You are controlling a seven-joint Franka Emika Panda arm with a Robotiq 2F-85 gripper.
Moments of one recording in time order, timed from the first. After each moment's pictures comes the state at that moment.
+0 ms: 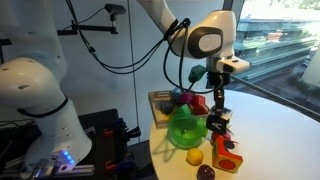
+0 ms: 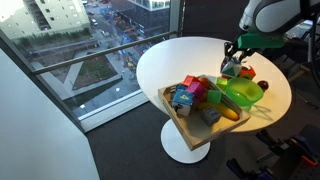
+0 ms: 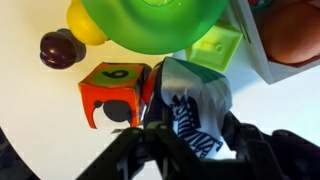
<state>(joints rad) -0.06 0.18 -0.16 -2.19 -0.20 2.48 0.65</state>
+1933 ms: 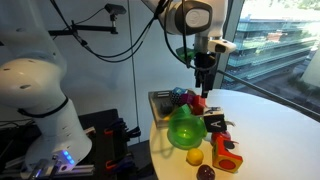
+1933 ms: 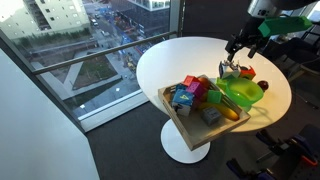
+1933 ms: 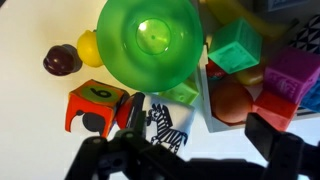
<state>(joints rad) -0.04 -0.01 -0.10 -2.24 -0.06 2.25 0.29</state>
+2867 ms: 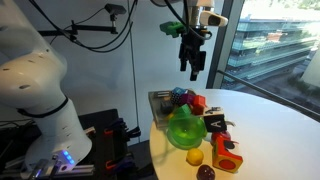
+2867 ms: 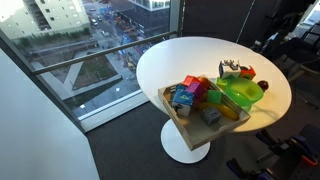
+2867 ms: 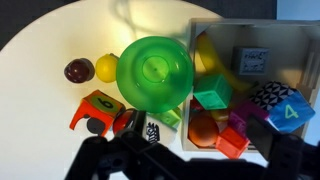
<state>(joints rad) -0.05 -0.25 -0.10 -2.29 -0.03 1.99 0.03</state>
